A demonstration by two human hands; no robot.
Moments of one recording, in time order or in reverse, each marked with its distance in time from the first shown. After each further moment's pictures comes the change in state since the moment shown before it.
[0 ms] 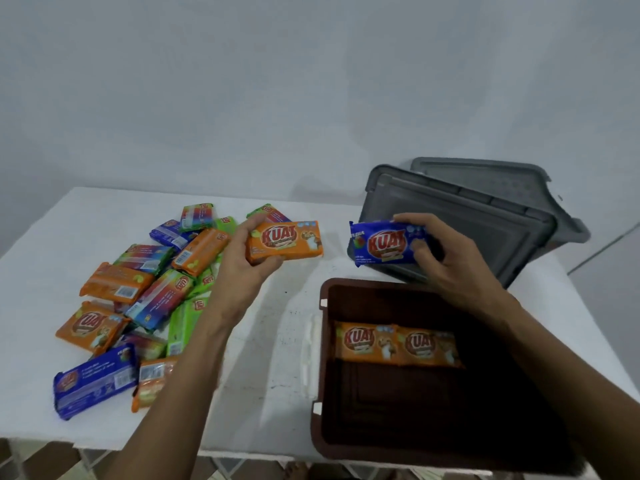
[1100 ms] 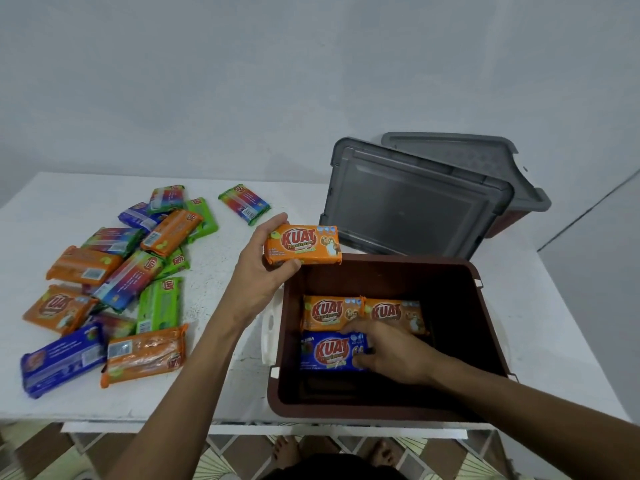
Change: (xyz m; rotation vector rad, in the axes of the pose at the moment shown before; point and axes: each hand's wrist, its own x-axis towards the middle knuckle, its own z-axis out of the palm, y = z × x) left_hand -0.040 -0.008 0.060 0.009 -0.190 -0.018; right_hand -0.099 0.057 0.055 -0.192 -0.668 0.335
